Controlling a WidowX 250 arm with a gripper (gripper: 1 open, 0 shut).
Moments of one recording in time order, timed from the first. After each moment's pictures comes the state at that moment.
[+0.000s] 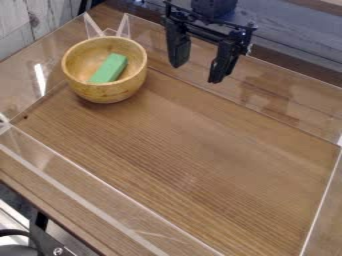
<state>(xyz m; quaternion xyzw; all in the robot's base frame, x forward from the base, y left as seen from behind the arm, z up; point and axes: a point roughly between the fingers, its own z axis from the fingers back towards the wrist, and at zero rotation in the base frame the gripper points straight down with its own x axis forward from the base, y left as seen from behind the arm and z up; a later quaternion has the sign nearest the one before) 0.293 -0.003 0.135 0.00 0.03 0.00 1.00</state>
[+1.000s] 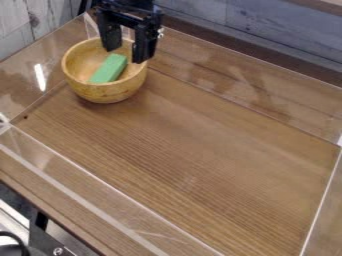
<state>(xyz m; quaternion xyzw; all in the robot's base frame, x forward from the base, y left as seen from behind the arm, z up) 0.291 0.108 0.112 -0.01 0.06 -0.01 1.00</state>
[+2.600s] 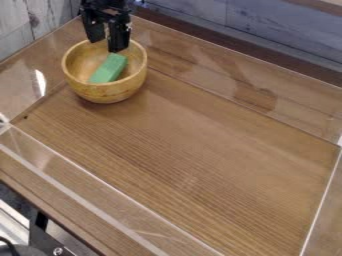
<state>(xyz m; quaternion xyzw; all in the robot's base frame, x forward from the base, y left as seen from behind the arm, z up) 0.326 0.186 0.082 -0.03 0.04 -0.05 1.00</state>
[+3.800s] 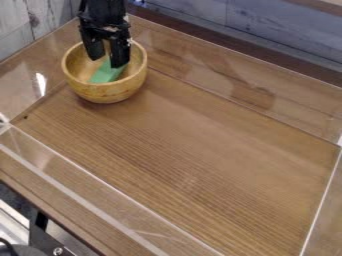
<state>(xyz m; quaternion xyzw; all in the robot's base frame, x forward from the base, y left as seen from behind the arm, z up) 0.329 0.175 0.064 -0.04 0.00 -0.04 1.00</state>
